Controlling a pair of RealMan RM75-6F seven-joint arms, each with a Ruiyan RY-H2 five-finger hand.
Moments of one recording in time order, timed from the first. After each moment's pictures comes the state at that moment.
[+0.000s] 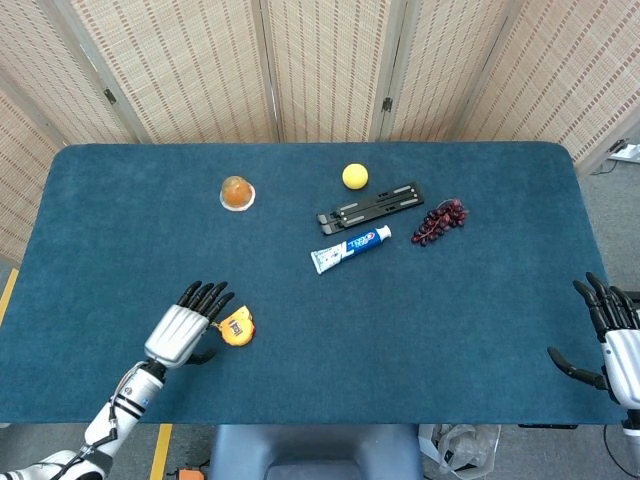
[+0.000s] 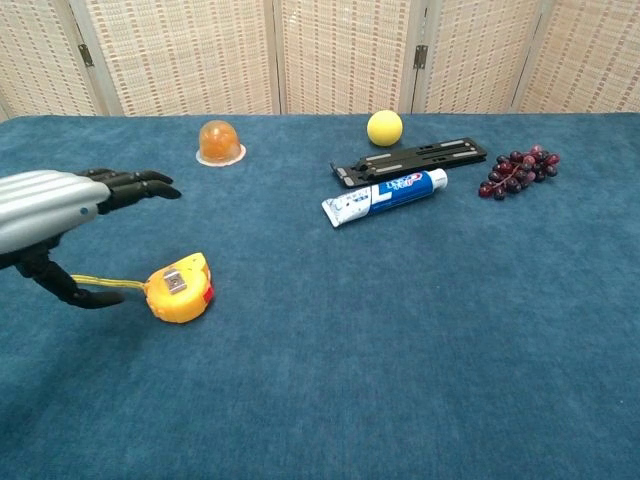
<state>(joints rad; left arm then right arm) -0.48 -1.40 -0.09 -1.69 1.40 1.05 0.47 0.05 -1.02 0.01 -1.64 -1.54 1.59 0.25</state>
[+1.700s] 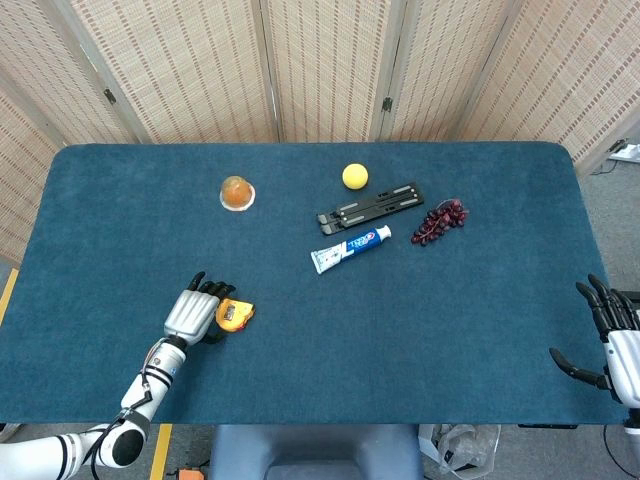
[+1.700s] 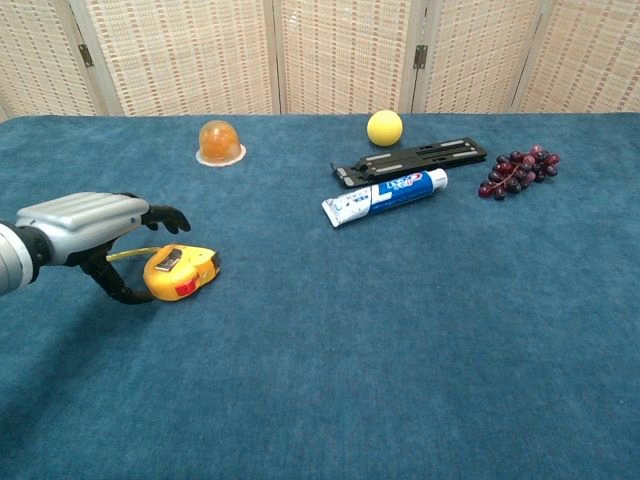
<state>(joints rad) -0.63 -1.55 -0.14 -1.52 1.03 0.99 0.57 0.03 -1.05 0.04 -1.58 -1.54 1.55 0.32</state>
